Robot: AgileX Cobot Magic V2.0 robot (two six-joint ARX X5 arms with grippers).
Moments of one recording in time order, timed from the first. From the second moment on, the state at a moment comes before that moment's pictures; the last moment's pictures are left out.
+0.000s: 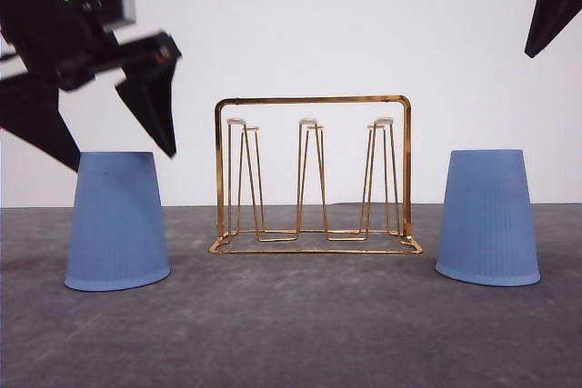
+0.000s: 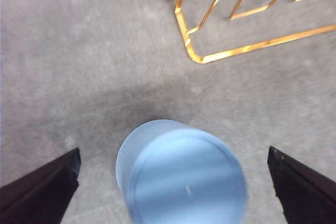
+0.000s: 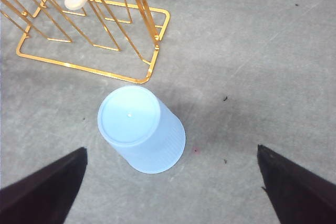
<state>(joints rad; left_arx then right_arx) -0.40 1.44 1.04 -0.55 0.05 -0.12 0.10 1.00 0.93 -0.69 -0.24 0.02</state>
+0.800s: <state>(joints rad) -0.43 1.49 1.38 -0.74 0.08 -0.11 0.10 1.00 0.93 -0.69 -0.24 0.02</state>
